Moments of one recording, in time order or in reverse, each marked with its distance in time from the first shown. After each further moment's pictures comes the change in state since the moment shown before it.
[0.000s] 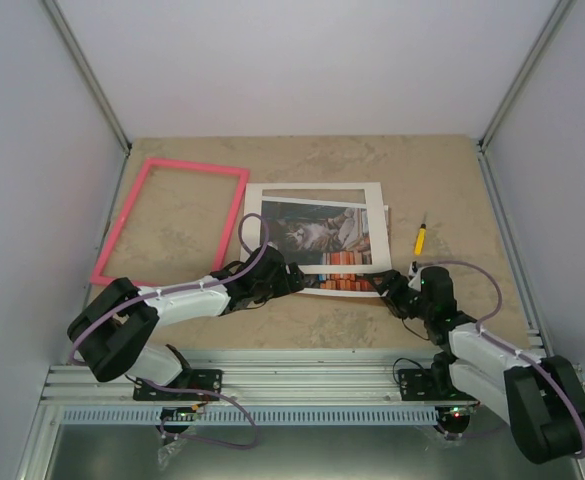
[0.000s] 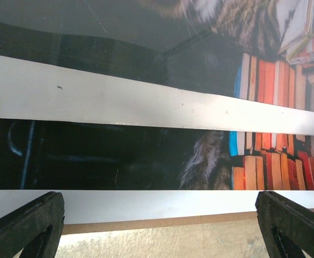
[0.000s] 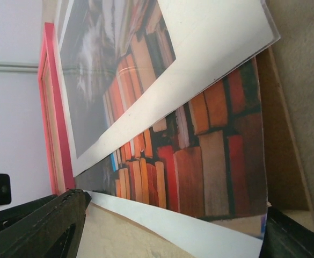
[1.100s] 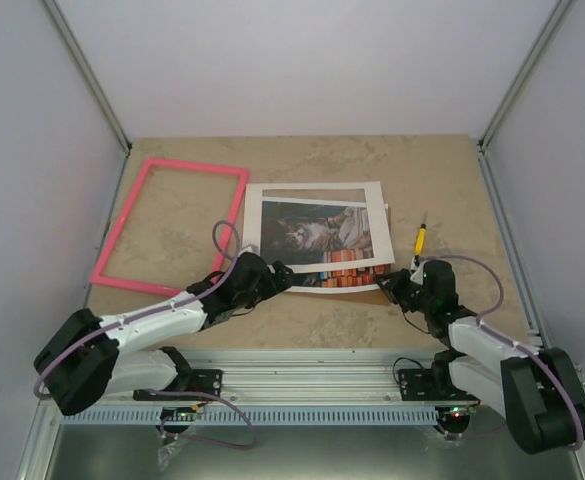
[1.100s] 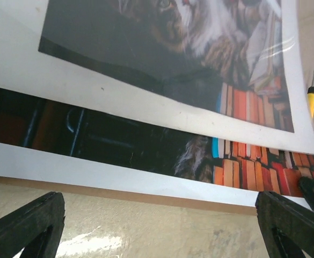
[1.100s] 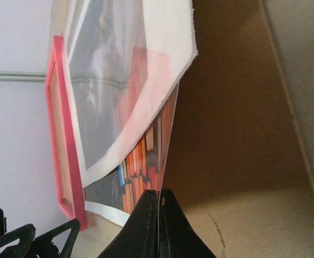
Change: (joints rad) left arm -0.001 -0.227 -0.111 -0.015 -0.057 -0.133; right arm -0.043 0.084 0.039 0.048 -0.021 -0.014
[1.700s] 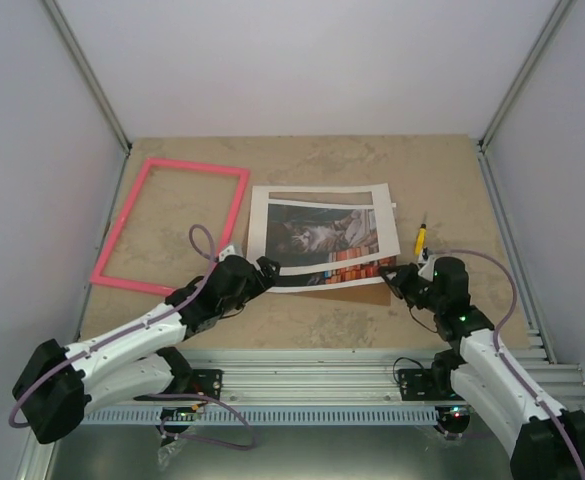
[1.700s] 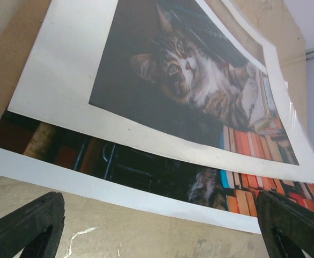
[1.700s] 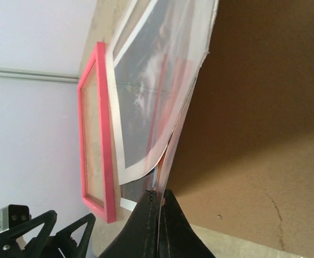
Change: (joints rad) left arm 0.000 -0.223 -0.014 -0.129 -0.113 -0.052; right arm 0.000 -0.323 0.092 -0.317 -0.006 0.012
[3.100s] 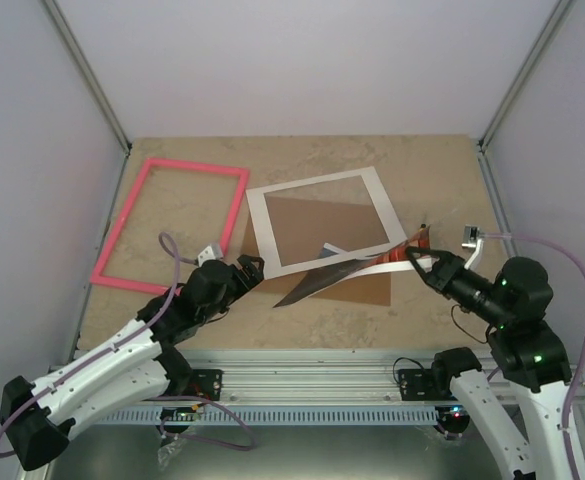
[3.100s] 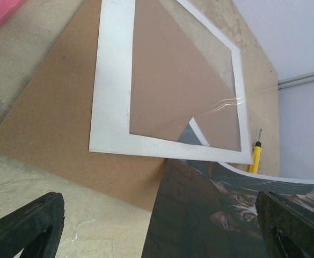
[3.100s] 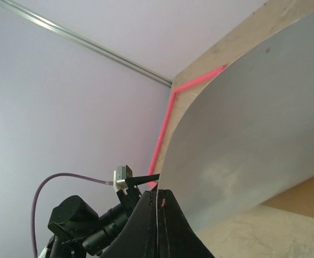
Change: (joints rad) left arm 0.000 -0.240 0.027 -0.198 -0.074 -0.039; right arm -0.001 -0.325 0.616 -0.642 -0.074 -0.123
